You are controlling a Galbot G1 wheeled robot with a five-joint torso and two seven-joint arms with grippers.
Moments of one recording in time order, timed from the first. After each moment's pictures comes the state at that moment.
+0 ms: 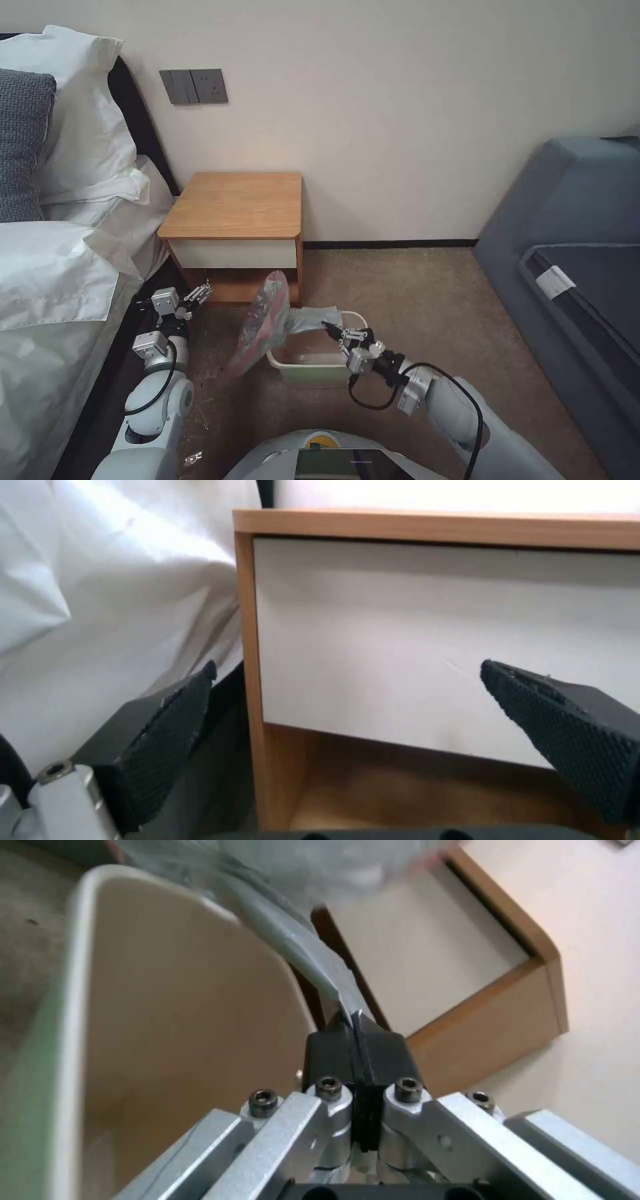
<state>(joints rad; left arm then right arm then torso) 1.53 -1.38 -0.66 -2.02 -0.29 0.00 -0.19 -1.49 1.00 0.25 1.97 -0.47 0.41 -0.27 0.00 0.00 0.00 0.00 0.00</state>
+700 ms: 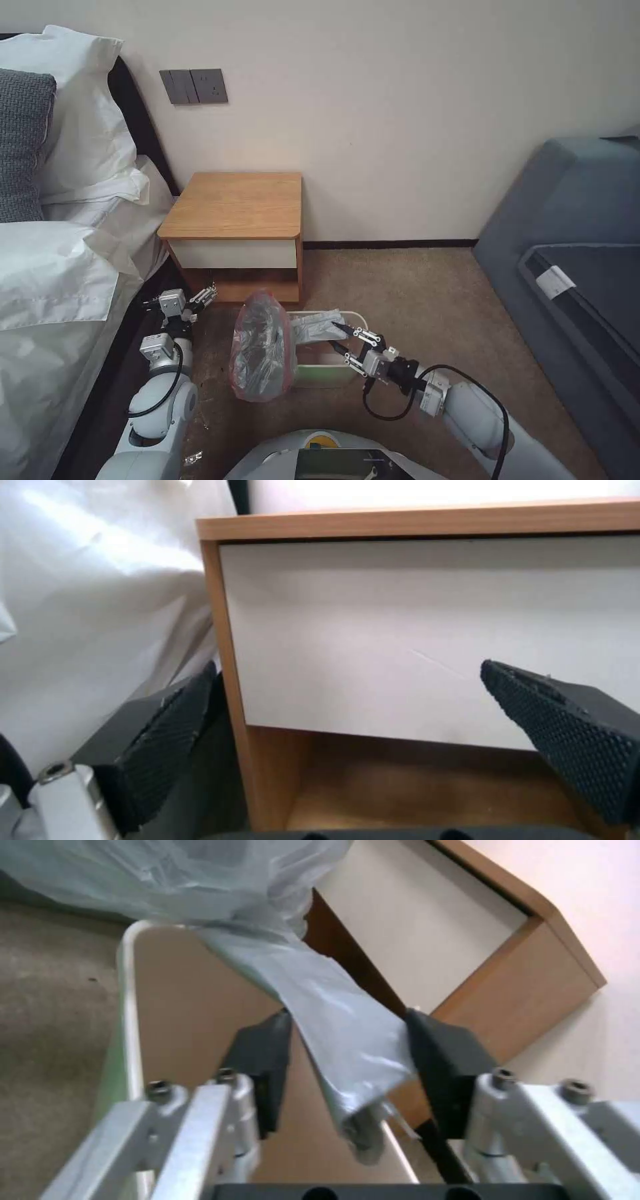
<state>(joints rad) 1.54 -1.37 -0.63 -2.03 -0.22 -0.01 -0.18 -1.54 0.92 0.33 2.00 -0.16 0.37 -0.42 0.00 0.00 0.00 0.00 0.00</state>
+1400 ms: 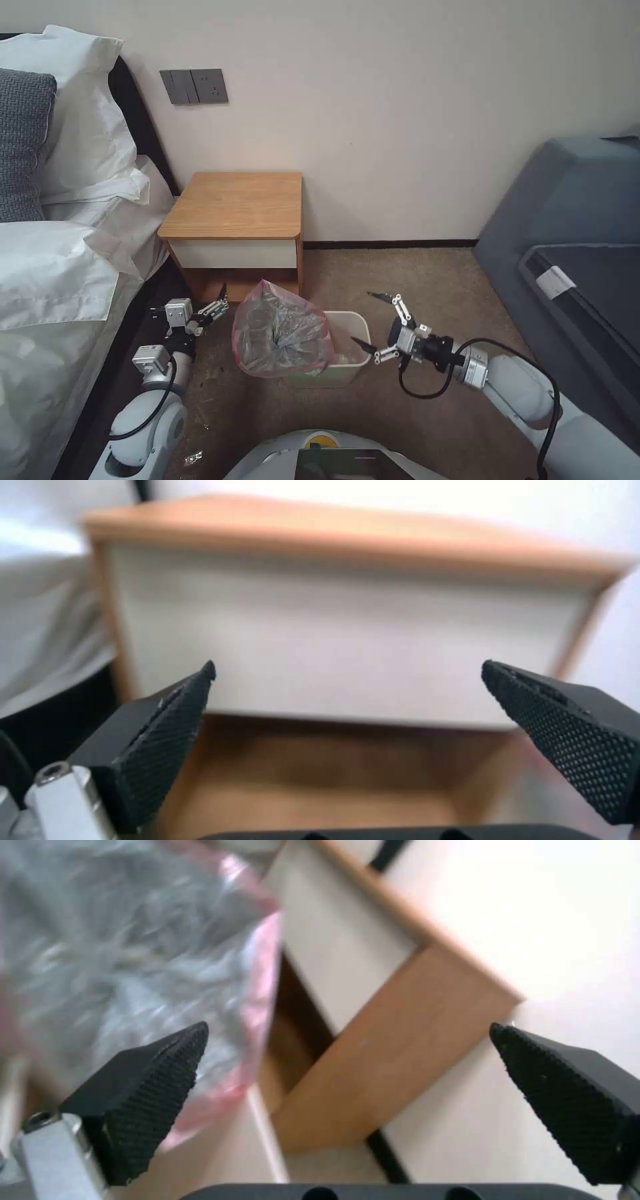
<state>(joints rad) 1.70 -1.26 -0.62 -2.24 -0.47 0.08 -0.08 -1.52 0.81 0.49 2.02 0.07 0.42 -0.49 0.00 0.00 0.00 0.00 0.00</state>
